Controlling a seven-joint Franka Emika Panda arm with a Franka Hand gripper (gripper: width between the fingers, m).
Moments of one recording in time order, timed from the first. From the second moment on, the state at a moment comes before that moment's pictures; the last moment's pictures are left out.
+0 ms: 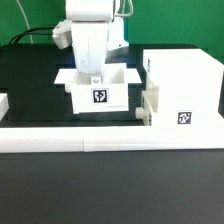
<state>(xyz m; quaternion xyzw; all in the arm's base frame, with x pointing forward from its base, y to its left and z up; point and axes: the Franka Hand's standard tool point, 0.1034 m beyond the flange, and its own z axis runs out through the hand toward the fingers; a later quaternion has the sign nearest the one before) 0.533 -0.034 0.061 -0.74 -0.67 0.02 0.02</state>
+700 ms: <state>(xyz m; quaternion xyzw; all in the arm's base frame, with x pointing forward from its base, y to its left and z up) 0.536 -0.024 0.054 -0.72 -0.69 0.01 0.01</state>
